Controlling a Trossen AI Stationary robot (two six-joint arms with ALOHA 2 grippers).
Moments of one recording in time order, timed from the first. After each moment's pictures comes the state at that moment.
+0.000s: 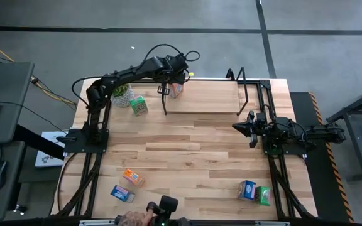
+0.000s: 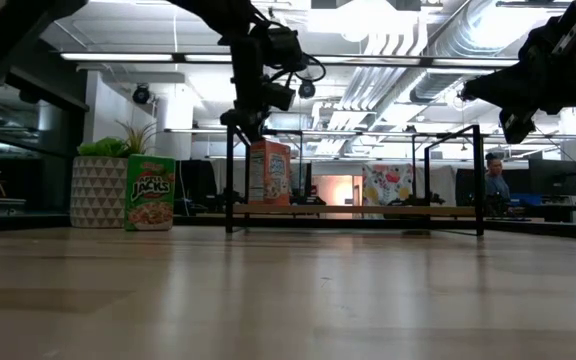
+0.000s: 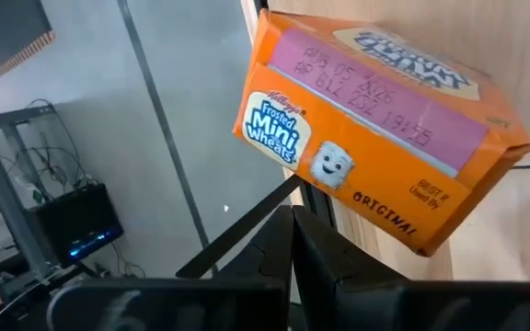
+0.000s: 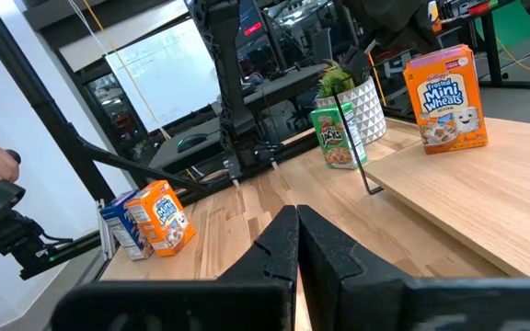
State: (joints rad) left arm 0.51 2.02 1.89 -1.02 -0.46 0.89; right arm 0.05 0.02 0.01 0.05 0.18 0.38
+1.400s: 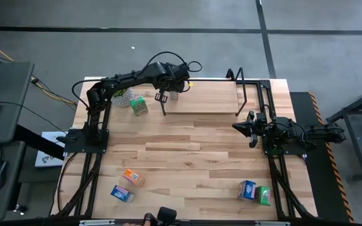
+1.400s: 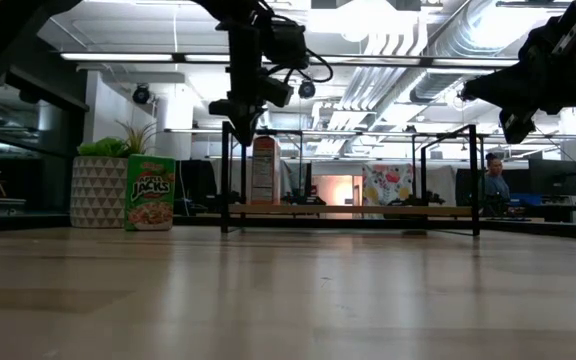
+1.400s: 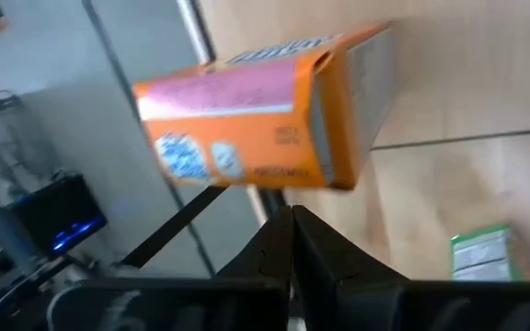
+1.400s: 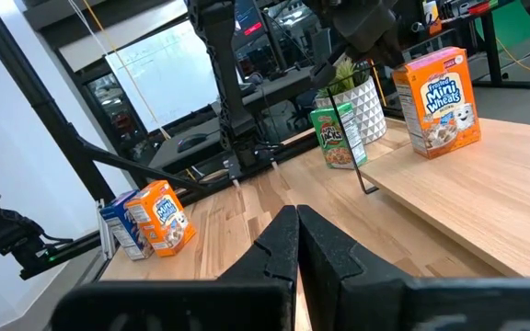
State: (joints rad) left arm 0.43 2.01 1.89 -1.19 -0.50 0.80; right arm 0.05 0.02 0.01 0.05 0.18 0.38
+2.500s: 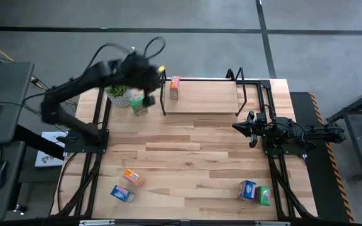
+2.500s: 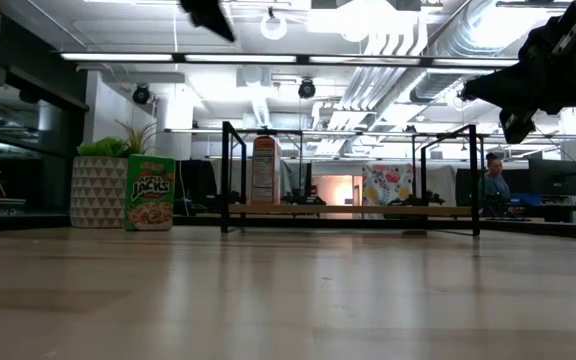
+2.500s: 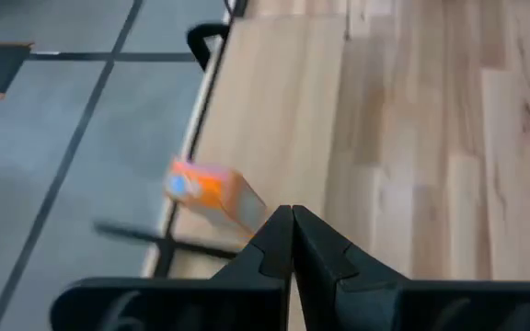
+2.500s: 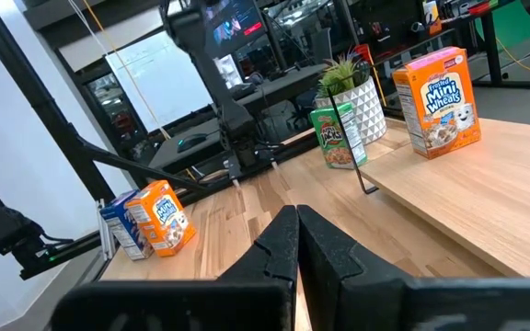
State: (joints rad) left arm 0.36 1.37 1.57 -0.96 -0.07 0.29; right arm 0.05 0.02 0.01 0.05 0.18 0.38
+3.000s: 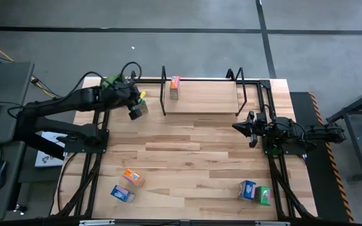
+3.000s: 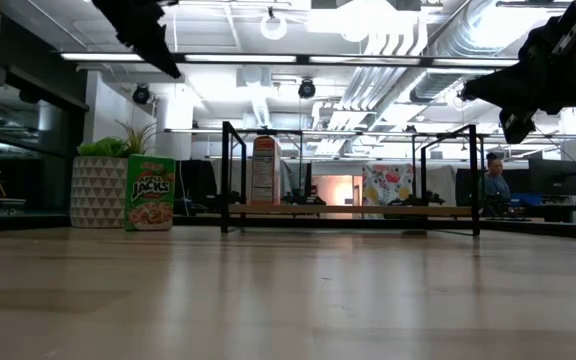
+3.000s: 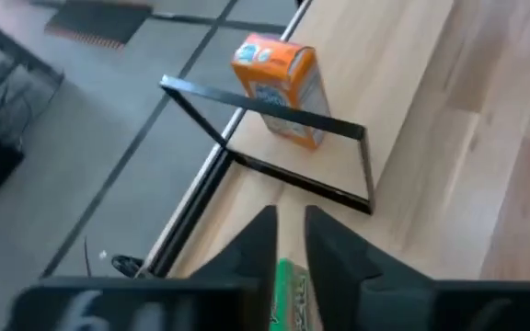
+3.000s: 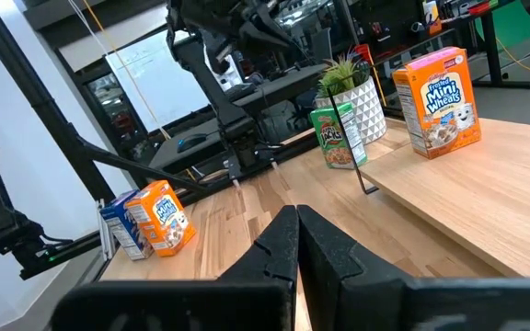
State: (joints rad) left arm 0.25 1.00 1.03 -0.78 -0.45 0.08; right arm 0.05 0.02 0.01 0.05 0.18 0.38
